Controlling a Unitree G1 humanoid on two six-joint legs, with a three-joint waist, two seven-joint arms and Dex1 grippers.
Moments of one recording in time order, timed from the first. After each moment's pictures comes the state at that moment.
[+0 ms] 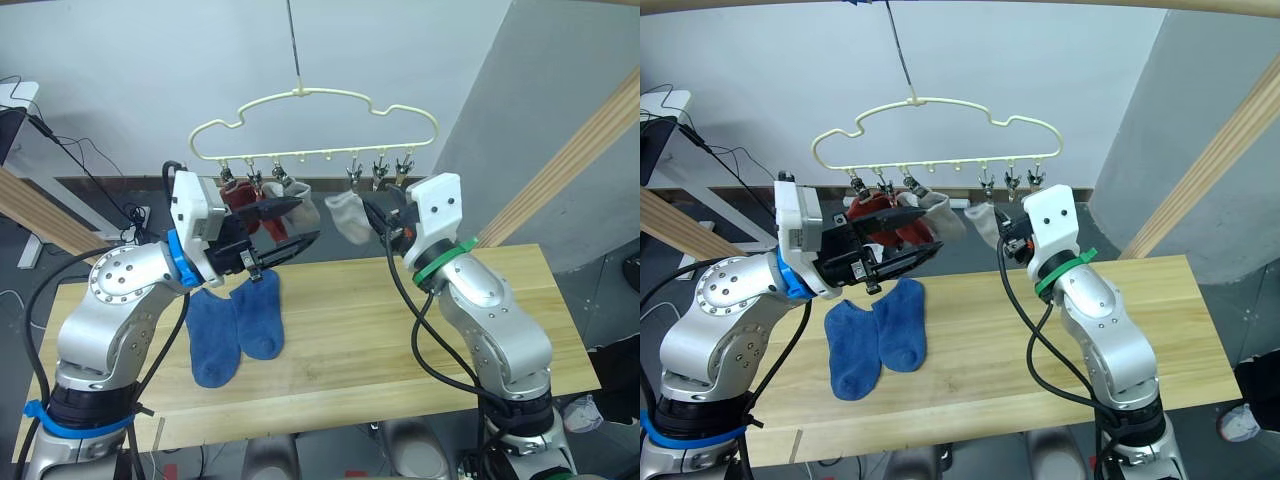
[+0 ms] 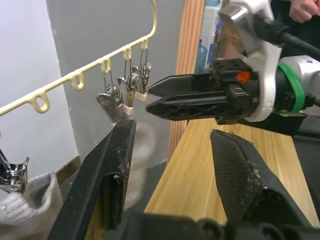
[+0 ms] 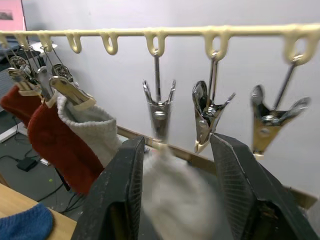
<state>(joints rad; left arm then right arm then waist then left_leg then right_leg) -0.35 0.67 0.09 -0.42 -0.58 0.34 -0.85 -0.44 -0.12 0.18 -0.56 0.12 0.77 0.12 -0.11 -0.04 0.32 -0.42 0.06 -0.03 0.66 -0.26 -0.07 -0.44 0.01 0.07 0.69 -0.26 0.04</state>
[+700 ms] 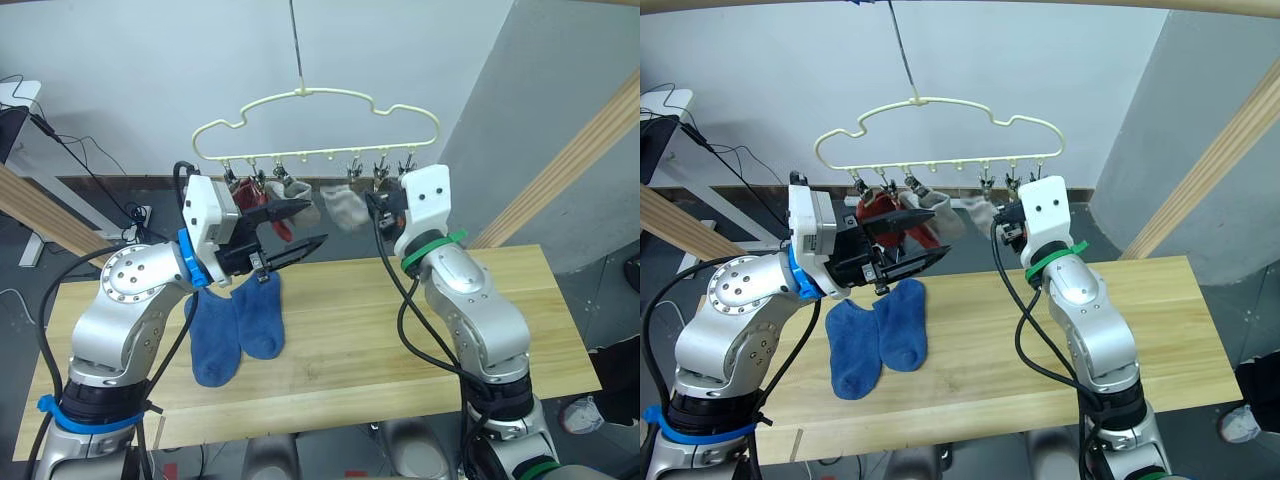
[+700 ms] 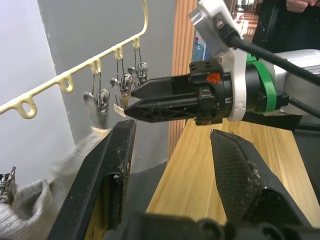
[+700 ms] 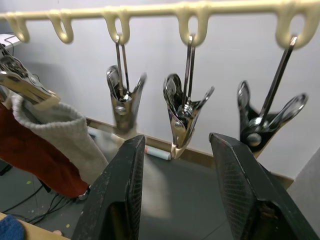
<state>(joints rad) -0.36 0.65 0.07 -0.41 -0.53 0.31 -0.87 -0.49 -0.05 0.17 -0.46 0.06 0.77 0.04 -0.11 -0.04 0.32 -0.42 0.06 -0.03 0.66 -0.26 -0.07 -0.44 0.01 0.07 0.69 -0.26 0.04</state>
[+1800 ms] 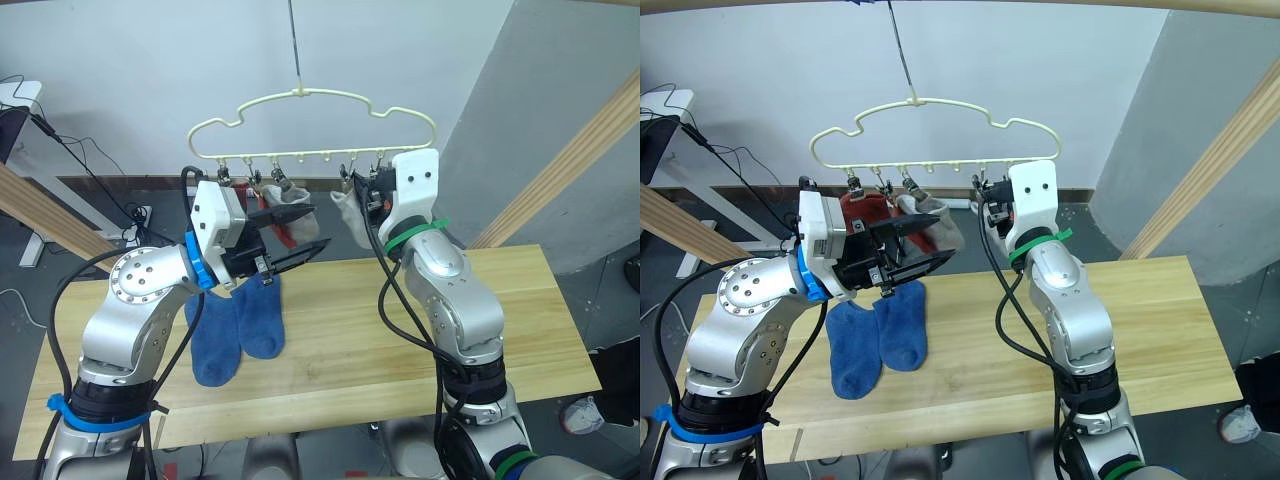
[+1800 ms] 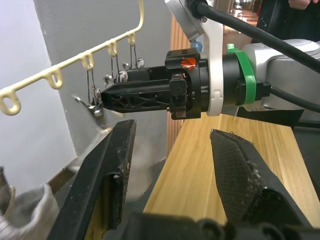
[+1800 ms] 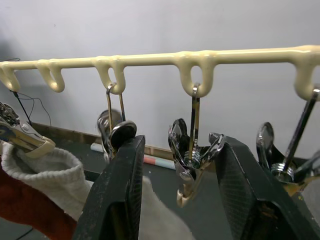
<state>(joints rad) -0.36 0.63 0.05 -0.39 -0.49 0.29 -0.89 -0.57 0.08 0.14 -0.37 0.03 0.73 0.02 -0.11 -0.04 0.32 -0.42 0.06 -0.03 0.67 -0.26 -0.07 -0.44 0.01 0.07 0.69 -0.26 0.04</state>
